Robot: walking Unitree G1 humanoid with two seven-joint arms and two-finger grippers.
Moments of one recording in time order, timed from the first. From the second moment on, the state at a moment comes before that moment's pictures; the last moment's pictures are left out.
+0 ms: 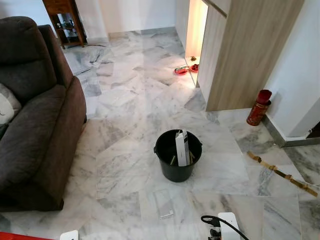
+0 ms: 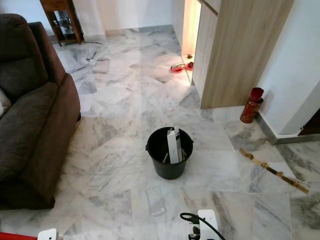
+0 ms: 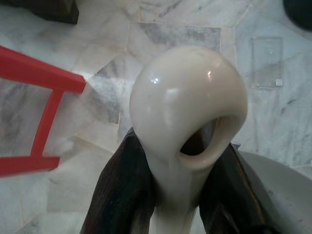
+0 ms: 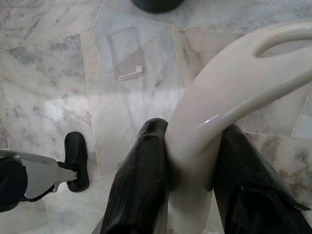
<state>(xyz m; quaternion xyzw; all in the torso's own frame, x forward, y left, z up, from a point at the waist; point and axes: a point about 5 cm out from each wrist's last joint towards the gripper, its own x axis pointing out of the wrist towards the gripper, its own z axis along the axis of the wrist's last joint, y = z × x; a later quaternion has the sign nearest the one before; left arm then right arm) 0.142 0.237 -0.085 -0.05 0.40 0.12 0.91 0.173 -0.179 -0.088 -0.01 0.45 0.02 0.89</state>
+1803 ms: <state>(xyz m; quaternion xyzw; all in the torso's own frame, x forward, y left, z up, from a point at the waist) 0.241 0.278 0.069 0.09 0.02 0.07 0.99 0.337 -0.182 0.078 -0.20 -0.02 -0.07 0.98</state>
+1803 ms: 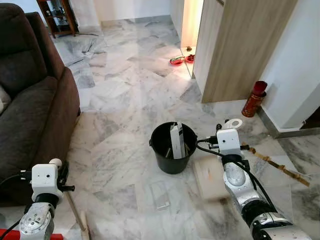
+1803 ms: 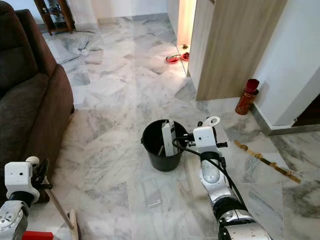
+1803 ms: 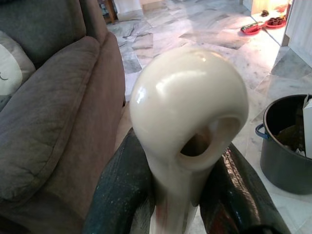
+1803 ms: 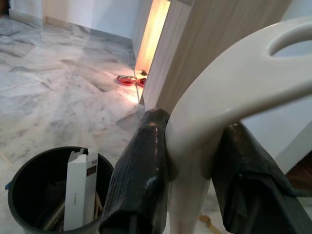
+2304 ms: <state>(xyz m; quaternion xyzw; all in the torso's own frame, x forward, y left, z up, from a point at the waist) 0.258 0.269 0.107 0.08 -0.04 0.06 0.99 0.334 -0.172 0.070 -0.17 -0.01 -0.07 0.98</state>
